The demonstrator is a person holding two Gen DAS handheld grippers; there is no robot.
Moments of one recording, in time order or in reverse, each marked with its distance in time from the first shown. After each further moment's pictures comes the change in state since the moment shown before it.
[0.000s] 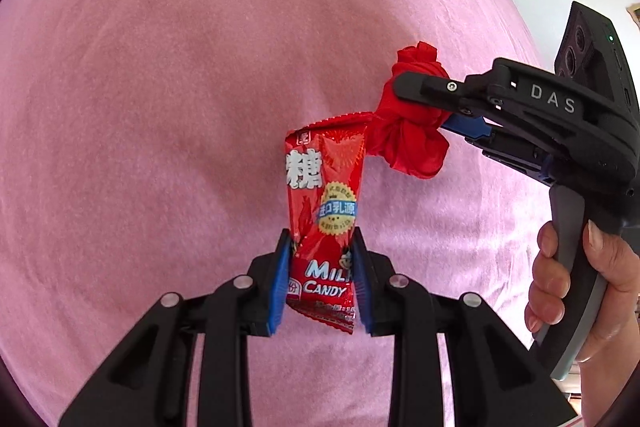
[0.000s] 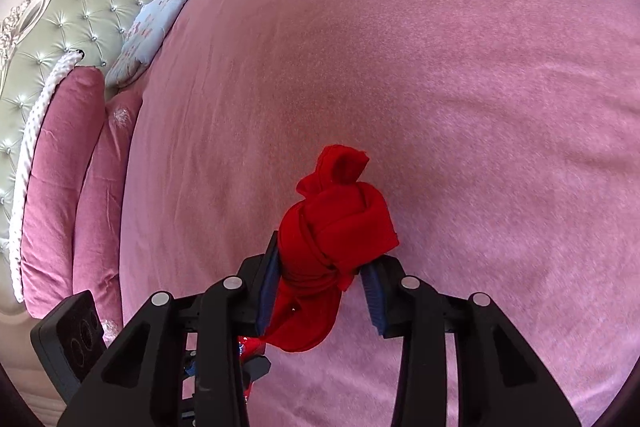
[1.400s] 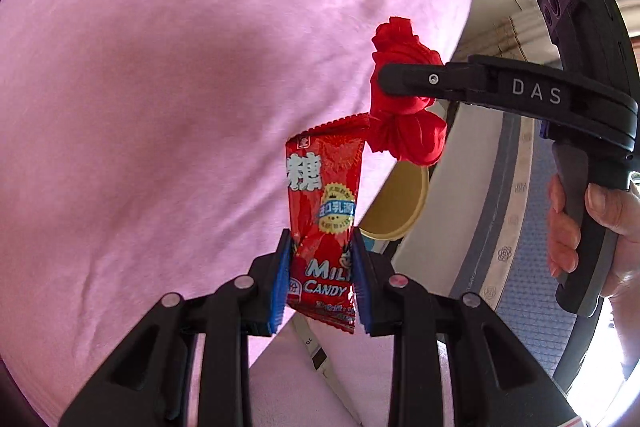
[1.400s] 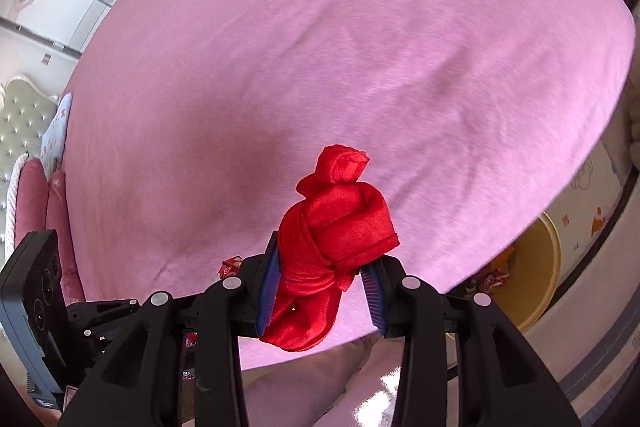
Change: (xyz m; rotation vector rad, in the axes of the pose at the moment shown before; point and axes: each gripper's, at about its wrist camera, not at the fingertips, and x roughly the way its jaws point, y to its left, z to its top) left arm -0.011 -0.303 -0.395 0.908 0.521 -0.145; right arm -0.327 -0.188 -0.512 0.640 -0.226 -0.302
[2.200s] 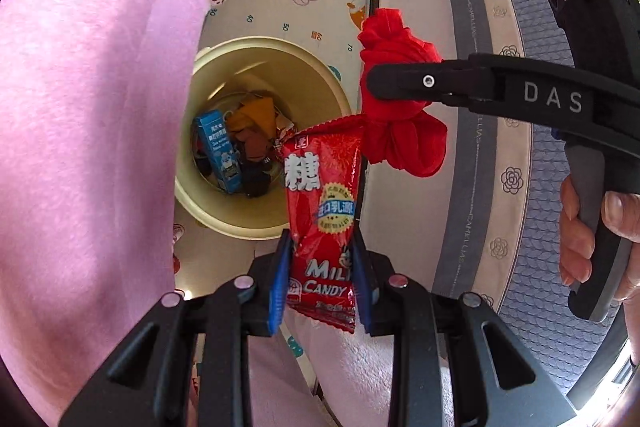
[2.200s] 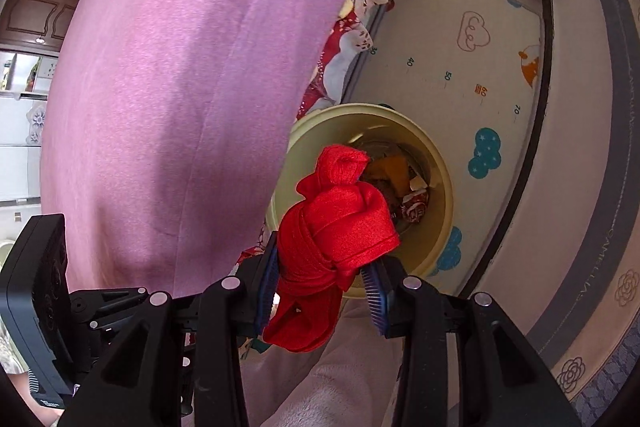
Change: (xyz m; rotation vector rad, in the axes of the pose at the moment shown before) left arm 0.217 -0.202 0.060 0.430 0.384 -0.005; right arm -0.001 -0.281 -0.104 0.502 -0.011 -0.001
